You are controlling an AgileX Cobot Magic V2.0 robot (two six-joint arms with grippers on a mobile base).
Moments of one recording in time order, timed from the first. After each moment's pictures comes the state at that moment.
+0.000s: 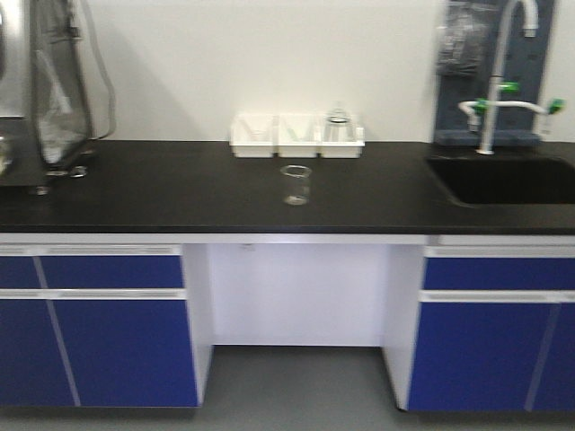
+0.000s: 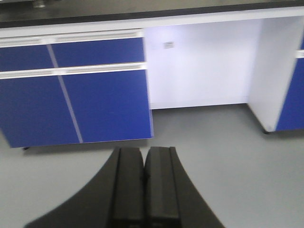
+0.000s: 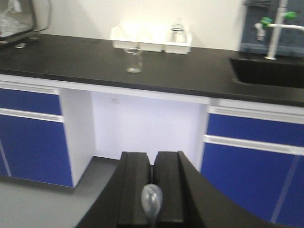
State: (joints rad) left arm -0.07 -0.01 0.03 -0.02 0.01 0.05; right arm 0.17 0.55 -0.42 -0.09 0.09 0.03
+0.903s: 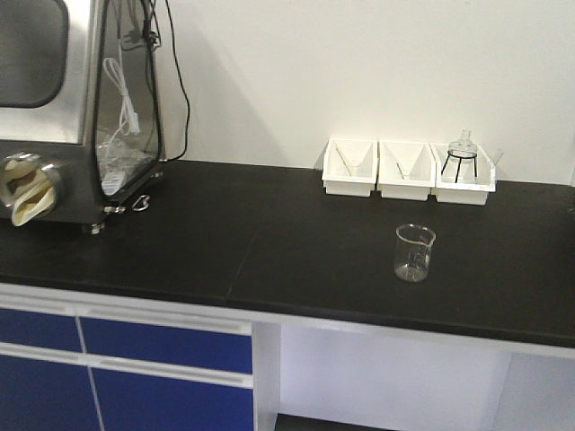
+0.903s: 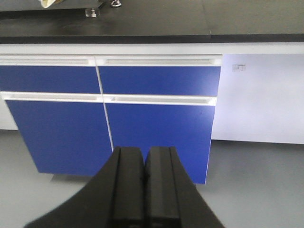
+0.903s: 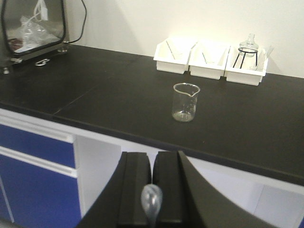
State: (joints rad) left arm -0.07 -0.01 0.03 -0.02 0.01 0.05; right arm 0.17 0.55 -0.42 -0.09 0.09 0.03
